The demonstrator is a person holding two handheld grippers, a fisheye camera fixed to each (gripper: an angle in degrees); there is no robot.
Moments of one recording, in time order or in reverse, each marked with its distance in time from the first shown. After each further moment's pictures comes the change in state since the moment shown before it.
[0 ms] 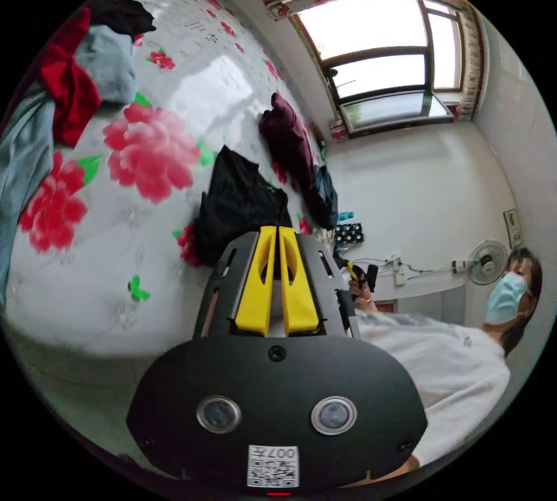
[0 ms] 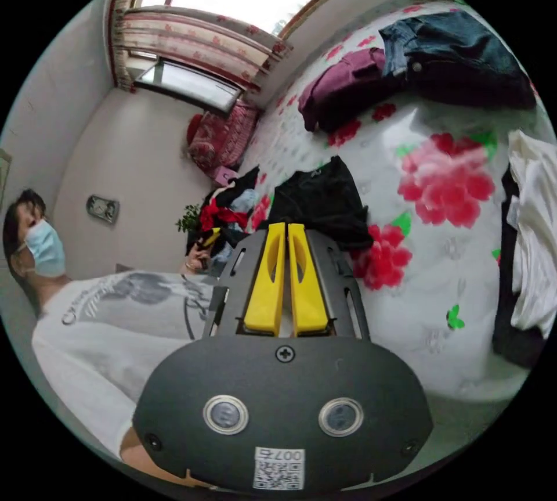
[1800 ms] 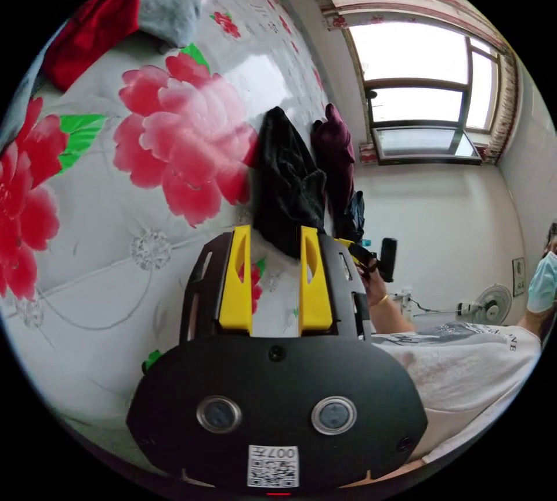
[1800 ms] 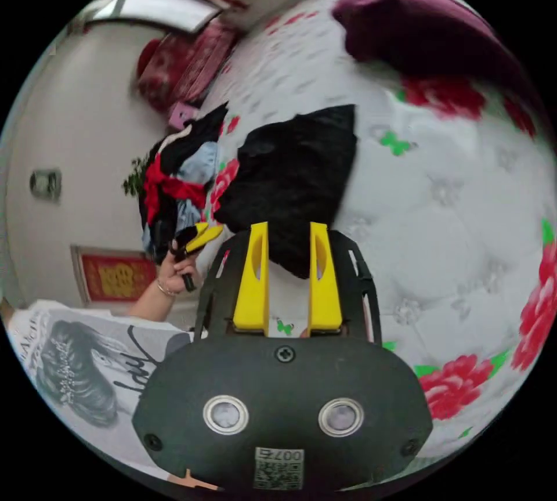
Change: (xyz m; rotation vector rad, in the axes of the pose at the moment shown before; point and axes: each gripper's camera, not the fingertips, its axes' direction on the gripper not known) left arm -0.167 -0.108 0.114 0.046 -0.018 -0.144; right arm -0.002 -0.140 0.412 -0.351 0.189 -0.056
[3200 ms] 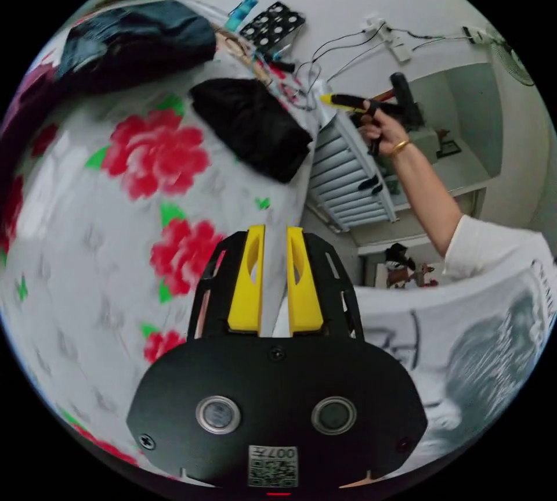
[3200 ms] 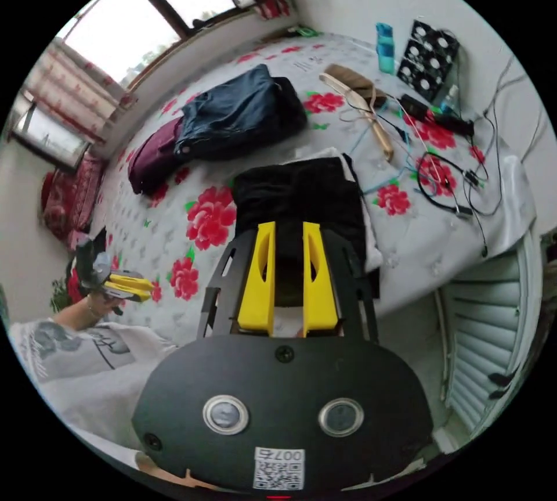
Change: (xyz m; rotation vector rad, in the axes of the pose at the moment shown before) left arm 0.322 0.290 0.464 -0.997 -0.126 0.949; right arm 0.249 0.342 -0.410 0.473 0.535 0.518
